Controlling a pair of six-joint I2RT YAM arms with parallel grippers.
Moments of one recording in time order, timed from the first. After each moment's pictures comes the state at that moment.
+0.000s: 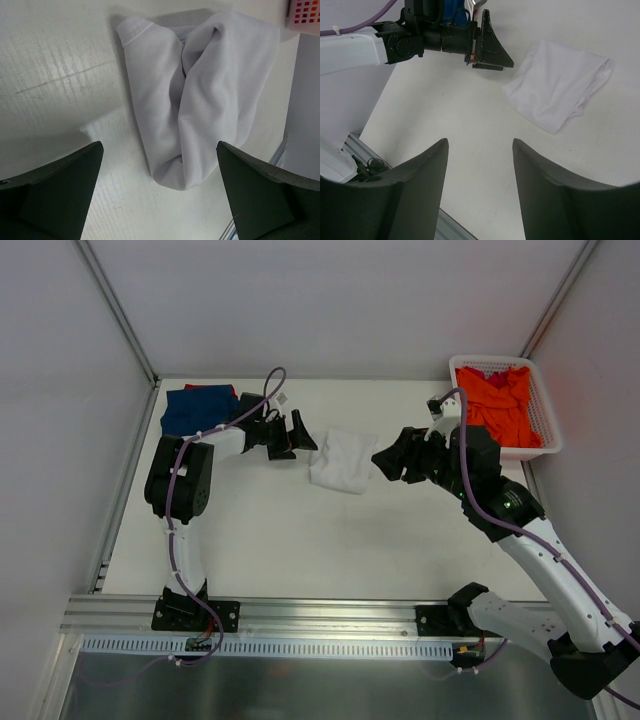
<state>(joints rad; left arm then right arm) -0.26 2.06 1.34 -0.07 0.65 -0.54 0.60 0.94 1.11 -0.50 -0.08 0.45</state>
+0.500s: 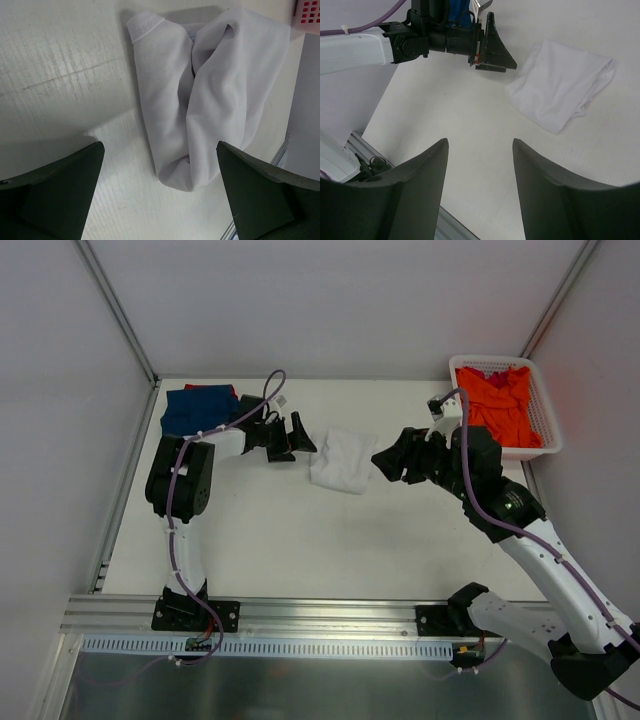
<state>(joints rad) -0.26 2.07 1.32 -0.08 0.64 -0.53 0.60 0.94 1.11 -0.50 -0.09 0.45</state>
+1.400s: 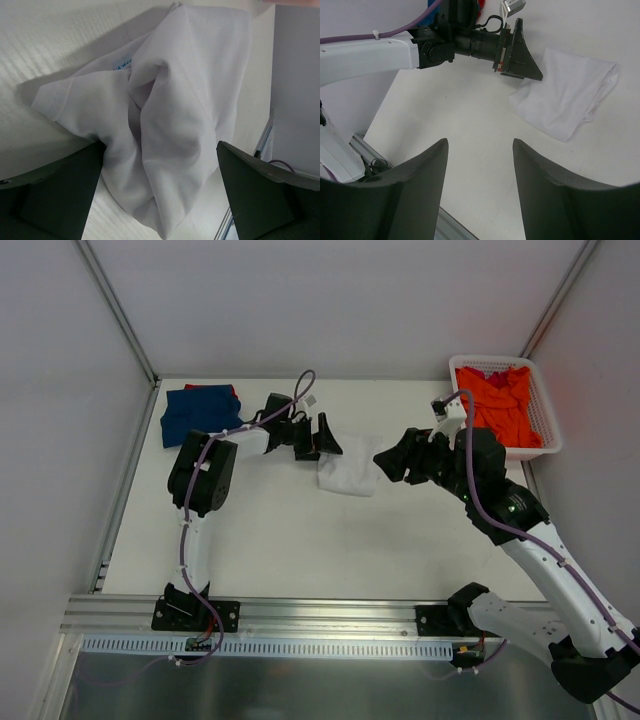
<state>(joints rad) -0.36 2.21 1.48 -0.02 0.74 -0.56 0.59 0.92 1.11 -0.50 -0.09 0.45</state>
